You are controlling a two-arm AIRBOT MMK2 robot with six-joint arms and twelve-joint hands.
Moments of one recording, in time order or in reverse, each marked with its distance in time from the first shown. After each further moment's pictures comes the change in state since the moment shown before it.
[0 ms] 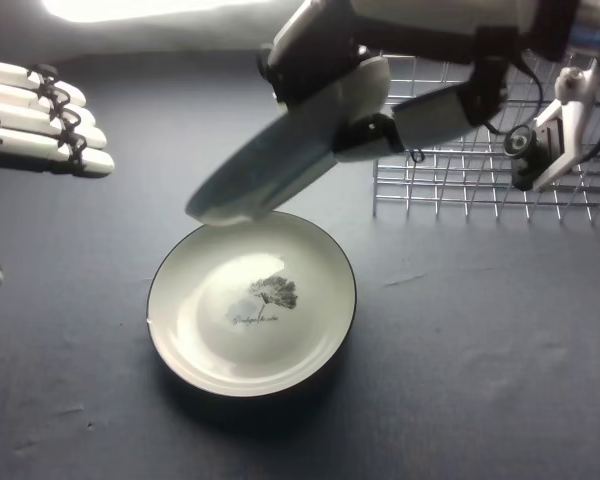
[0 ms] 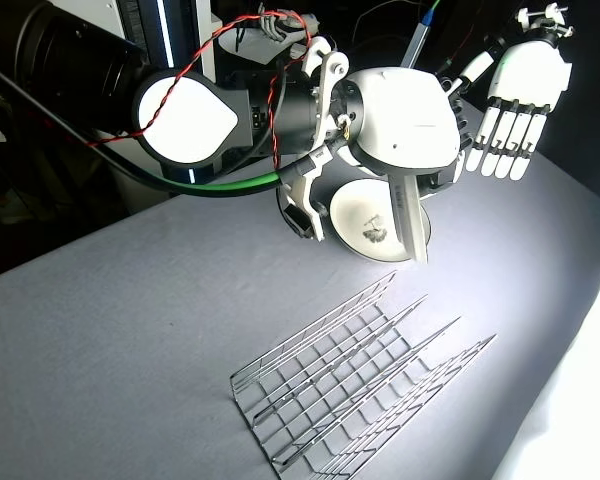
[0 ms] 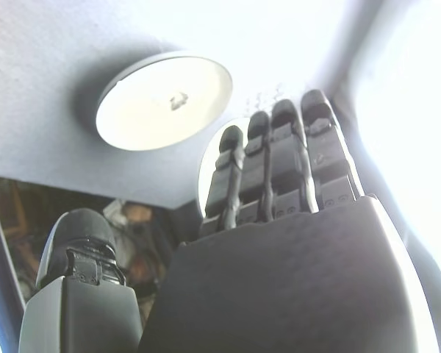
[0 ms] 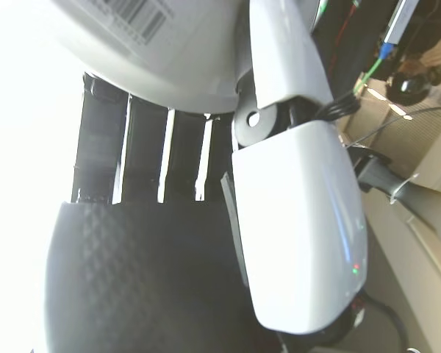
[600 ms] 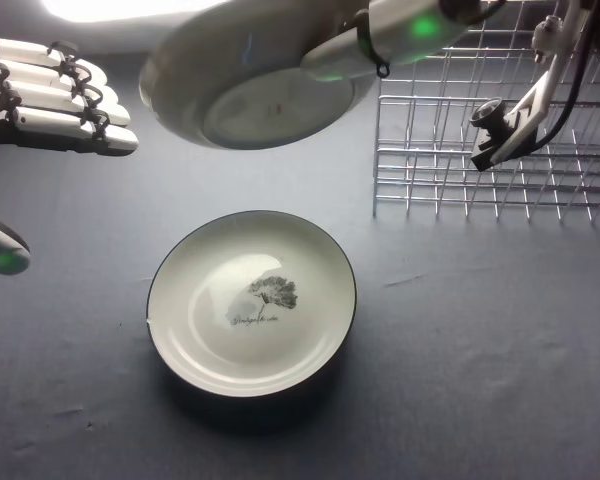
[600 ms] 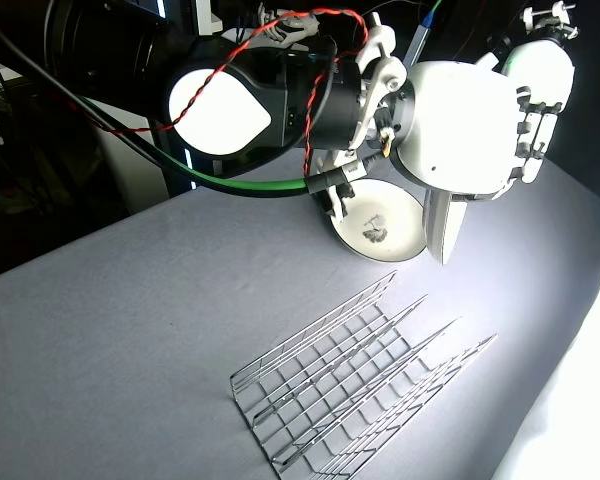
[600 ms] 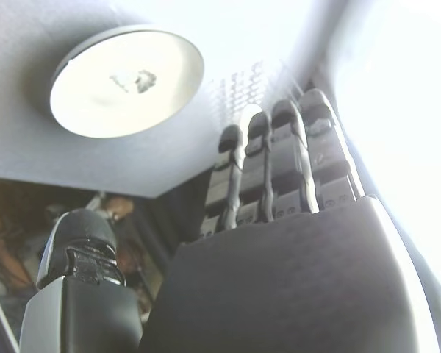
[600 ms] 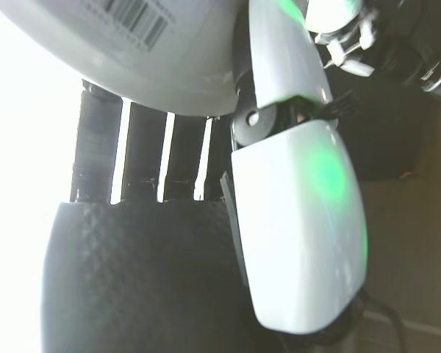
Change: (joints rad) left arm 0.001 -0.017 -0.001 -0.075 0.008 0.053; right arm 0.077 -0.038 0.049 0.374 -0.143 0.000
